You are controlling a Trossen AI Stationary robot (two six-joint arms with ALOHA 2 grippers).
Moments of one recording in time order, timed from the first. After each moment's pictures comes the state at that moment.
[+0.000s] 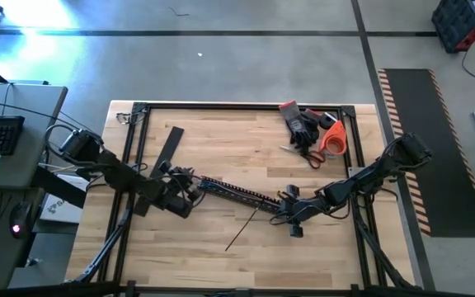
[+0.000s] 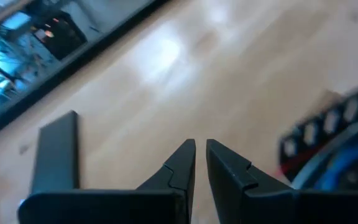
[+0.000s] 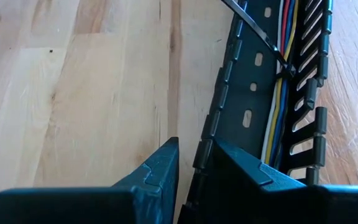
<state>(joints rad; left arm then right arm) -0.42 1.53 0.54 -0.38 -1.07 -0.98 0.45 1.52 0.53 0.14 0.22 0.38</state>
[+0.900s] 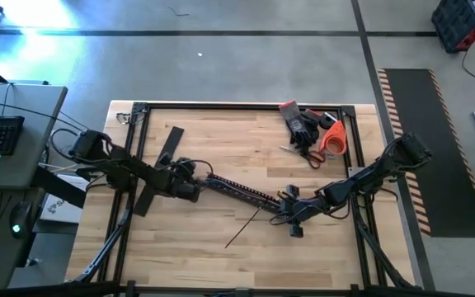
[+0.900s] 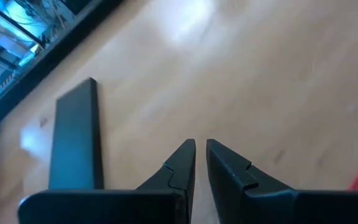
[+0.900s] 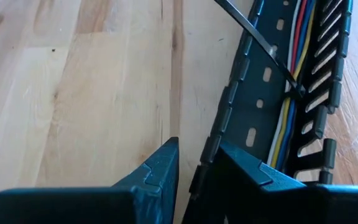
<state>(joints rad) -0.22 1.62 0.54 -0.36 -0.95 -0.89 0.45 1.52 0.53 0.14 0.21 0.38</state>
